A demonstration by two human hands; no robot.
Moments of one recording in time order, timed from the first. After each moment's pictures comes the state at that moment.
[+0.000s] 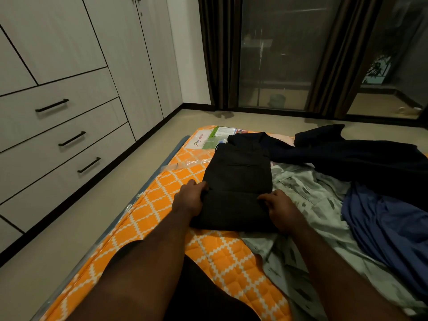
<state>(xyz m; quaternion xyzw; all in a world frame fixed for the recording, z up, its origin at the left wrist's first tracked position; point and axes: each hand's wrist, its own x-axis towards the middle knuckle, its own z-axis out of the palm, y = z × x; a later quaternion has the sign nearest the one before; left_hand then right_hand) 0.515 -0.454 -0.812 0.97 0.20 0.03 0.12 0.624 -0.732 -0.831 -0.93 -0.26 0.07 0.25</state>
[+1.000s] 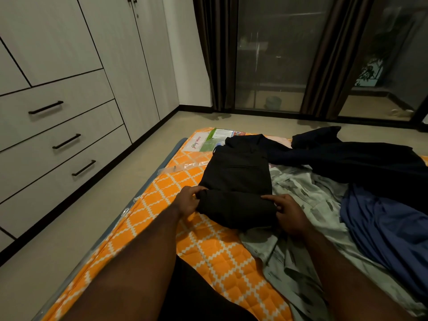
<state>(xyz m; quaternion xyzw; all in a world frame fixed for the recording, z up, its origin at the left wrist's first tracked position) 0.529 -0.417 -0.834 0.92 0.10 0.03 0.38 0.630 -0.756 -0.842 -0.89 -0.23 0.10 0.39</state>
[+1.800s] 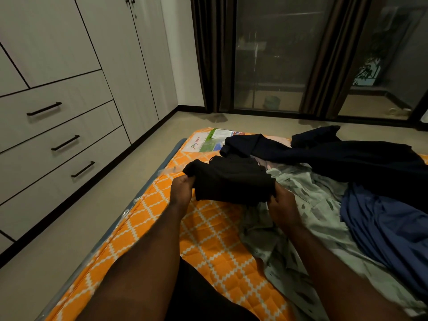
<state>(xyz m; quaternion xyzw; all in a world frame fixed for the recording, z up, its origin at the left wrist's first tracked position) 0.526 -0.448 -0.792 0.70 0.27 0.23 0.62 0.611 -0.717 -0.814 -0.84 -0.21 -0.08 0.49</state>
